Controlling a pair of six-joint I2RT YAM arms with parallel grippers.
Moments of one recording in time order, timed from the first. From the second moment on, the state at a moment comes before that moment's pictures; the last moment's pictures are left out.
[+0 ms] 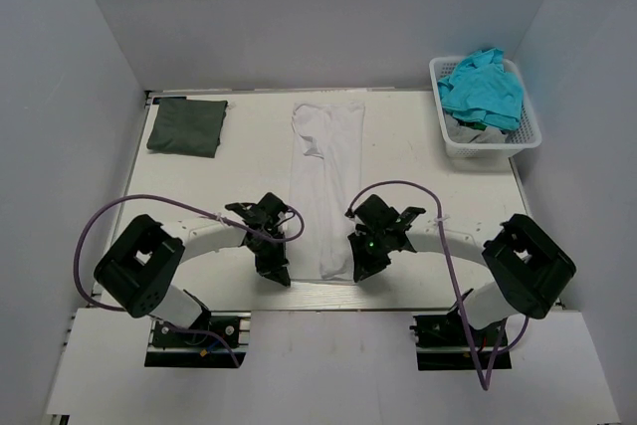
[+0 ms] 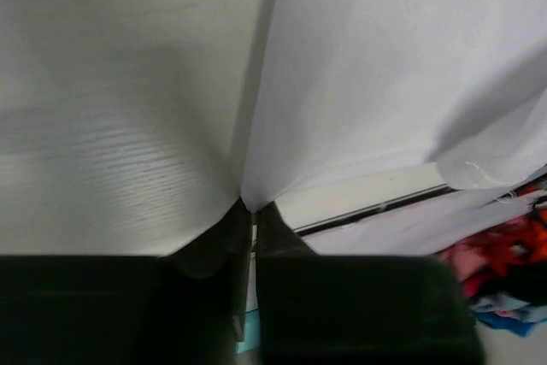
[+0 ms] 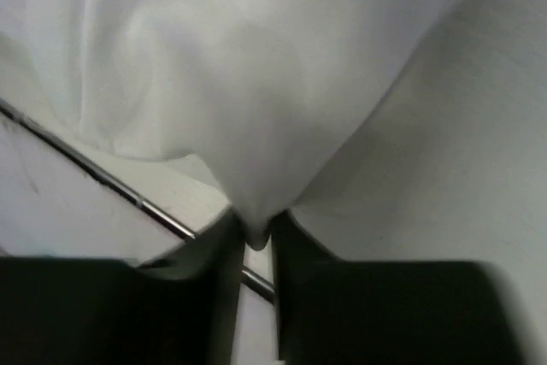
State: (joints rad) left arm -0.68 1.48 0.67 -0.58 0.33 -0.81; right arm 0.84 1.45 0.69 -0.44 -0.33 0.47
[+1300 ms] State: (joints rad) left arm -0.66 1.78 1.50 -1.01 -0.05 -0.80; right arm 0.70 1.60 1.23 -0.77 -0.11 0.49
